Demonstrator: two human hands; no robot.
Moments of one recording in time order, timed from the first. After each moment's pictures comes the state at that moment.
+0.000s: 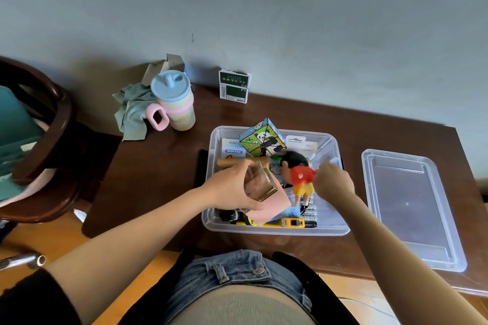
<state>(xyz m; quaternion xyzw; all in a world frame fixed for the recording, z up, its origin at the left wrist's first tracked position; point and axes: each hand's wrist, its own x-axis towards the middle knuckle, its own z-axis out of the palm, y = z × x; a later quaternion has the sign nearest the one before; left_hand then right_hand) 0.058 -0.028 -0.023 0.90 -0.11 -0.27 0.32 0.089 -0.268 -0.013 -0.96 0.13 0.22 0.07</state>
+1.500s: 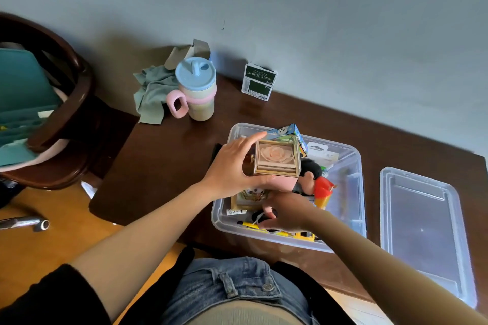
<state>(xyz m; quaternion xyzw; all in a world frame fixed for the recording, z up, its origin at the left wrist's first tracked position) 0.070 -0.005 -0.041 0.89 -0.10 0.02 0.44 0.067 -0.192 -0.028 -0.87 -0.33 0.37 0.04</state>
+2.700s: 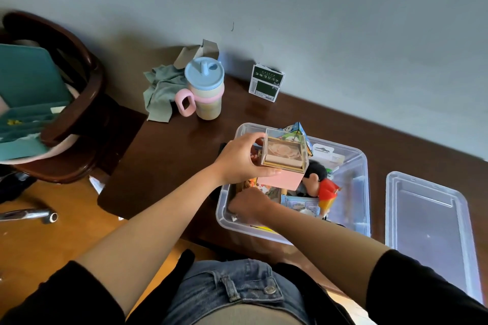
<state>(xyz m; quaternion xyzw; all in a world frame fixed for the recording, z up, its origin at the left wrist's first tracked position) 0.084 -0.003 -0.019 0.87 -0.03 -0.11 0.47 0.062 -0.111 -0.068 -0.79 -0.53 0.29 -0.12</state>
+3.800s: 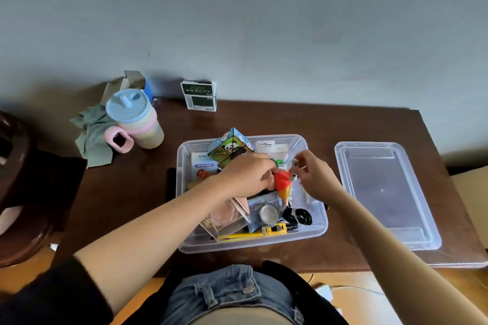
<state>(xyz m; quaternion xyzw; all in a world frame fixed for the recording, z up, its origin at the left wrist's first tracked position) 0.113 -0.112 0.006 0.90 -0.32 -0.15 0.25 0.093 -0.307 -0.011 -0.94 0.06 0.15 0.31</state>
